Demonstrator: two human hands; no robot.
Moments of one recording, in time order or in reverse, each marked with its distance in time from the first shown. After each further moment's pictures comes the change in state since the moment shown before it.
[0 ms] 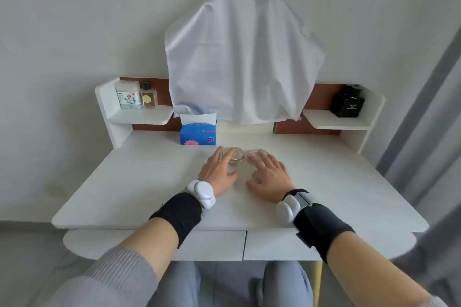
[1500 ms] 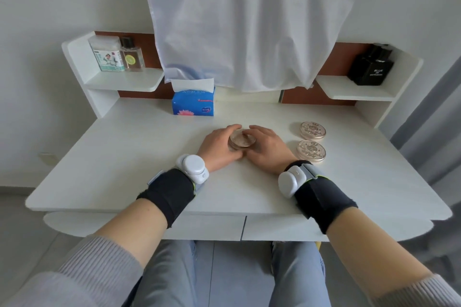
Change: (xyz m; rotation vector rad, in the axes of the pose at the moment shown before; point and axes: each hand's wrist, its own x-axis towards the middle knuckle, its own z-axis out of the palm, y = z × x) left_hand 0.026 -0.010 0.012 -0.202 -0.068 0.014; right_hand 0.035 0.007 0.010 0.256 0.040 -0.138
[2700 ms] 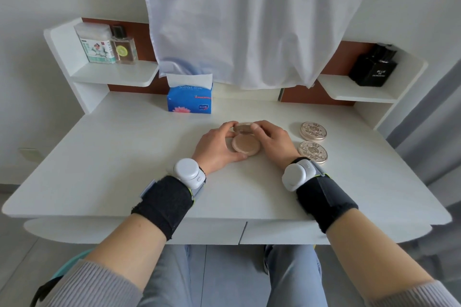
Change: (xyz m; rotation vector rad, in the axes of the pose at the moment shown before) left_hand 0.004 -0.008 0.002 -0.144 0.029 -0.014; right_hand 0.015 0.007 -0.007 0.374 0.098 0.223
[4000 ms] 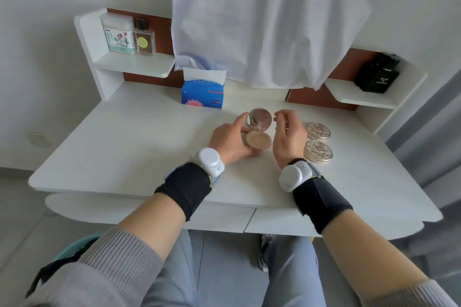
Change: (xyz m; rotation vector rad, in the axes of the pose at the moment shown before) left_hand -0.009 0.009 0.001 0.129 0.040 0.052; right_hand -0.020 -0.026 0.018 0.051 0.587 -0.096
